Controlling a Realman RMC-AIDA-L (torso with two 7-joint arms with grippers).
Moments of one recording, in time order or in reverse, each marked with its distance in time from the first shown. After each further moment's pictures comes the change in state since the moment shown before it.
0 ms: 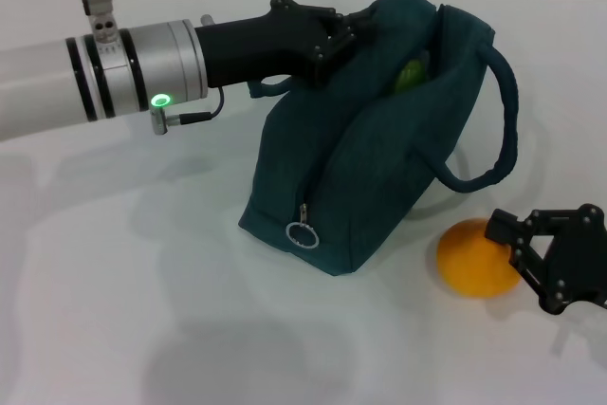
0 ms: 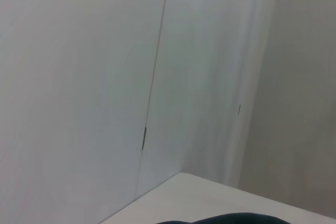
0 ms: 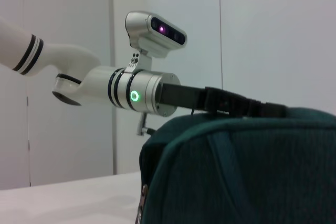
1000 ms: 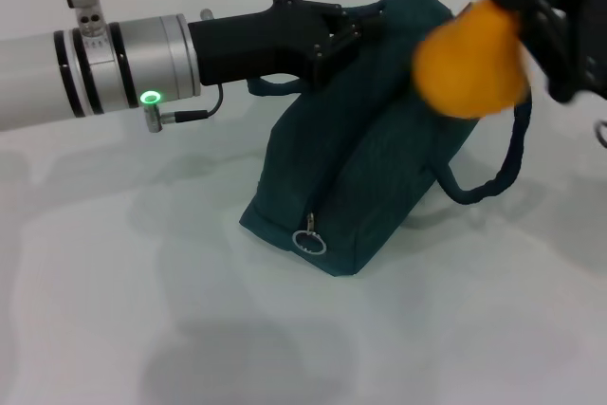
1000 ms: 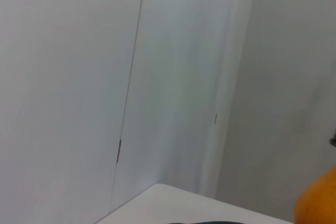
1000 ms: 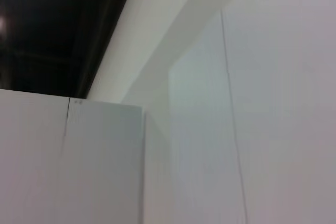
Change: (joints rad) left arm 0.017 0.002 0.000 0.058 0.008 0.079 -0.045; right arm 0.240 0.009 -0.013 -0.071 0.326 -0.200 0.217
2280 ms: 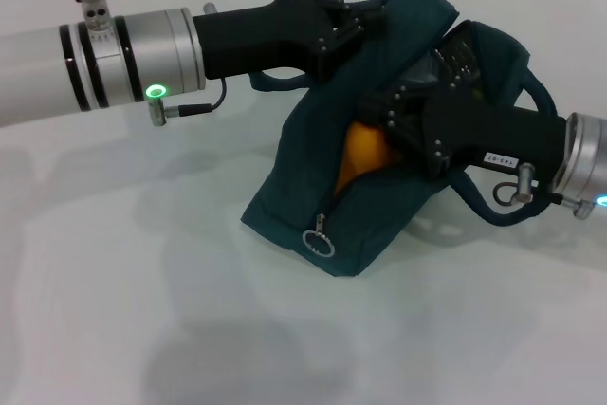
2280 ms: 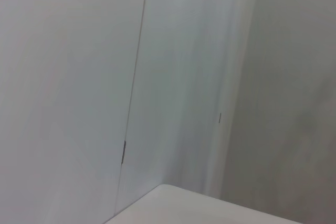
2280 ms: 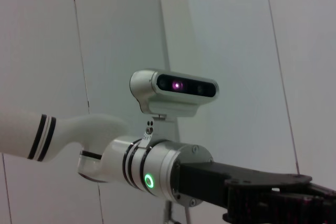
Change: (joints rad) left arm -0.013 -0.001 0.000 -0.005 -0.001 -0.021 0.008; right arm 0.076 0.002 -0.277 -0.026 -0.083 0.336 0.148
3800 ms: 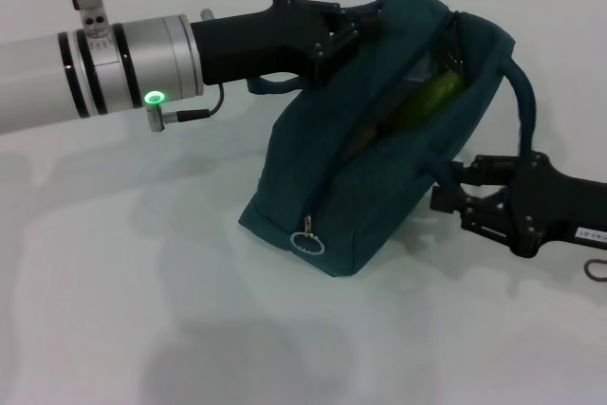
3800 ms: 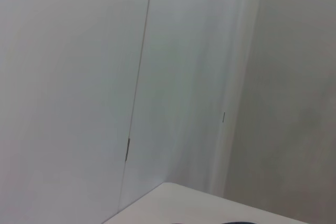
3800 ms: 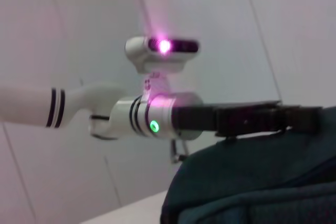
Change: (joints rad) left arm 0.009 -0.002 0.002 -0.010 -0.007 -0.006 0.012; right arm -0.170 -0.068 0.110 -0.058 -0.212 -0.107 0.140
